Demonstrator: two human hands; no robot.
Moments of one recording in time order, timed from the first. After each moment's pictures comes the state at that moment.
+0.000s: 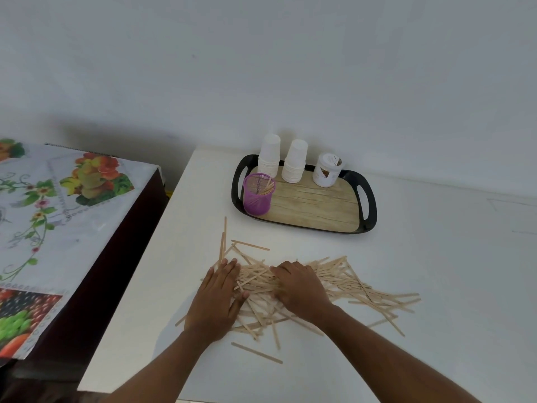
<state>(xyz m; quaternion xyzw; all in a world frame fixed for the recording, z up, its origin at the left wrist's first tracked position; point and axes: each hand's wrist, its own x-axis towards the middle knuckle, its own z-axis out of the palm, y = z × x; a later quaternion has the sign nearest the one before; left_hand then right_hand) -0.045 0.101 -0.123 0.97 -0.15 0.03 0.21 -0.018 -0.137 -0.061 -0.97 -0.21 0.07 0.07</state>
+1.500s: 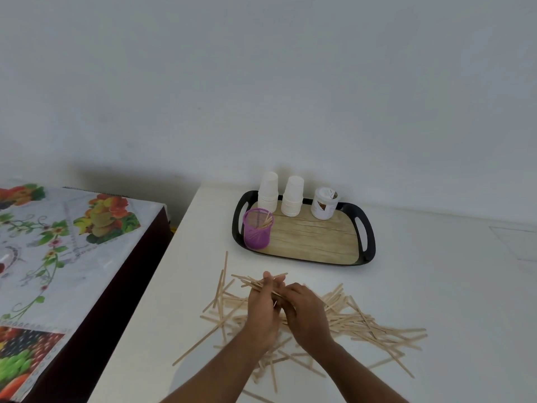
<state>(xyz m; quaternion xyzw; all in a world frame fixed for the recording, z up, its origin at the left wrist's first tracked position) -0.007 -0.022 -0.029 0.41 0.22 -0.12 0.87 -0.016 -0.140 -0.055 -0.93 -0.13 -0.12 0.31</state>
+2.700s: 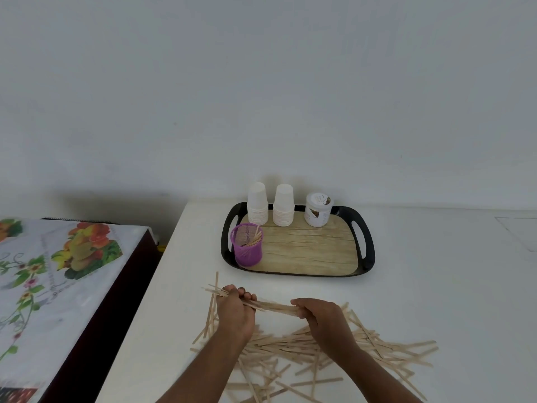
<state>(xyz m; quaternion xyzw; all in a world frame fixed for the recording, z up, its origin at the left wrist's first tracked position) 0.063 0.000 -0.032 0.31 0.37 -0.01 0.87 0.019 -0.206 -0.071 -0.92 -0.12 -0.11 0.35</state>
